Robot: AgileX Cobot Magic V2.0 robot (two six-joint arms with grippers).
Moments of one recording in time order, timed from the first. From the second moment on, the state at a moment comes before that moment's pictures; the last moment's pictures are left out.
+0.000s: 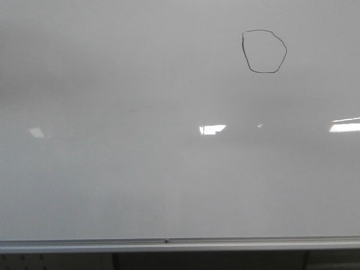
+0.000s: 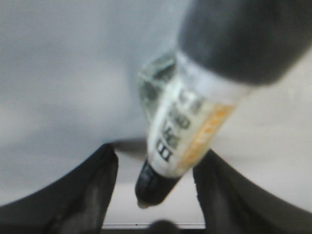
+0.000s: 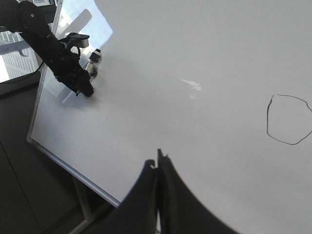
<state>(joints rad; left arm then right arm) 0.13 1.73 -1.29 -0.15 0.73 0.21 0.30 0.35 -0.44 0.96 0.42 -0.86</state>
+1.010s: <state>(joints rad) 0.13 1.27 -1.21 -0.20 0.95 0.20 0.30 0.35 -0.44 0.96 0.42 -0.86</state>
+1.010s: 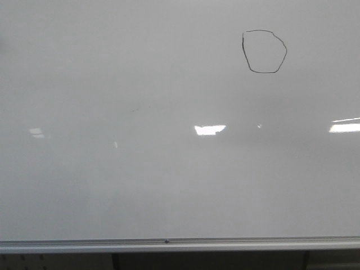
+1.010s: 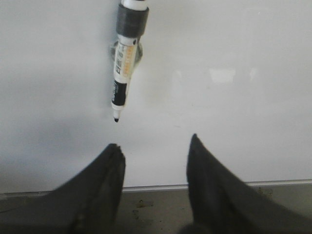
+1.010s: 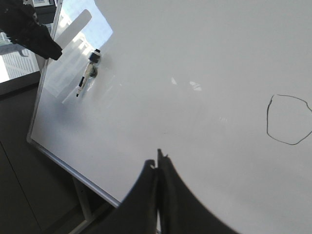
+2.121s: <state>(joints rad) 0.13 0.09 -0.66 -0.37 0.89 0.27 0.30 0.35 -0.44 0.96 0.42 -0.86</state>
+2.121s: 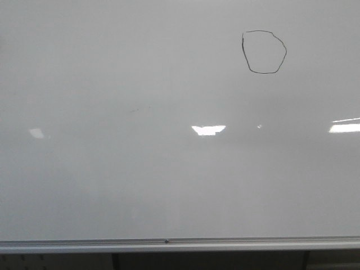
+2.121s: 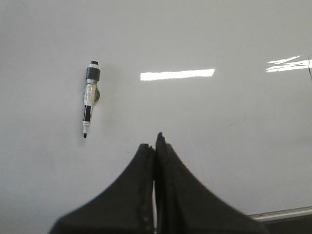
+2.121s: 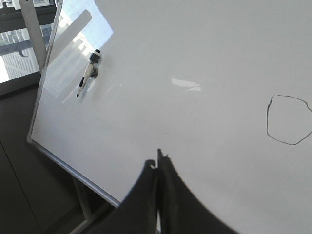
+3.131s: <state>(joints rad) 0.01 0.00 -0.17 0.01 0.25 -0.01 0.30 0.35 -0.44 0.96 0.42 -0.86</state>
